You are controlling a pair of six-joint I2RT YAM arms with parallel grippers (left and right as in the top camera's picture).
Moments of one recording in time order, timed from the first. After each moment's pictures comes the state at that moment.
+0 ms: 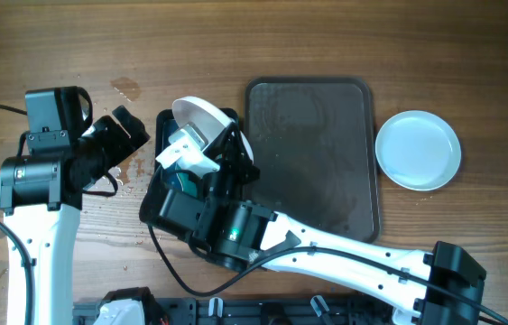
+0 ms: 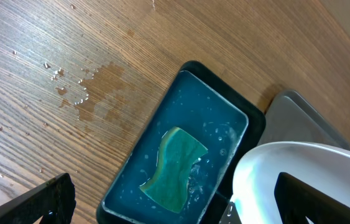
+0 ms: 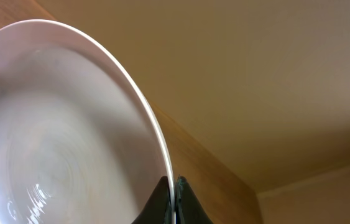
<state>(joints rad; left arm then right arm) 0.09 1.18 1.23 -1.06 0.08 -0.58 1.24 1.72 1.44 -0.56 1.29 -0.03</state>
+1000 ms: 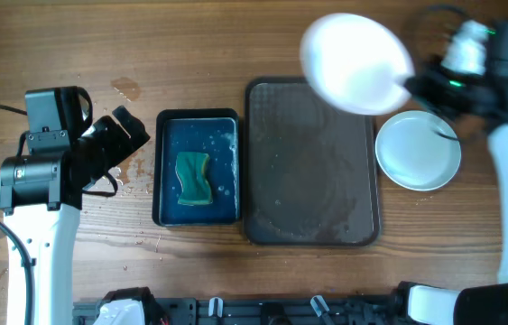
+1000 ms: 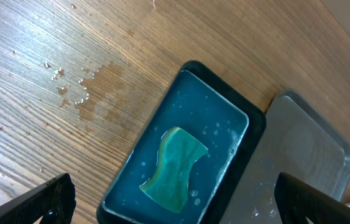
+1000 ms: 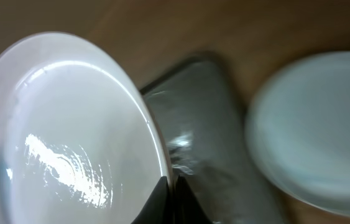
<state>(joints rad) 0.09 1.18 1.23 -1.07 0.08 -0.58 -0.24 1.48 1.46 -1.00 -0.43 0.45</state>
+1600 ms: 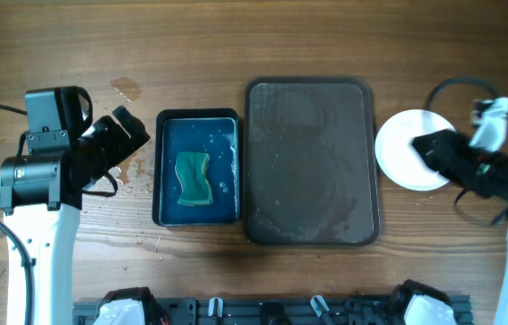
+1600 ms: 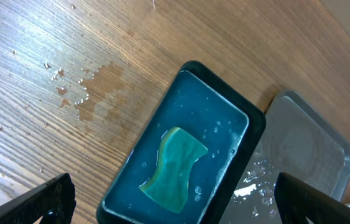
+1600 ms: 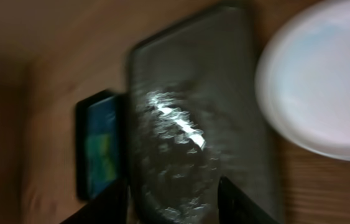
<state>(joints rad) 0.09 1.18 1.23 -1.07 0.08 -0.58 -0.34 1.05 1.19 -1.16 -0.69 0.07</state>
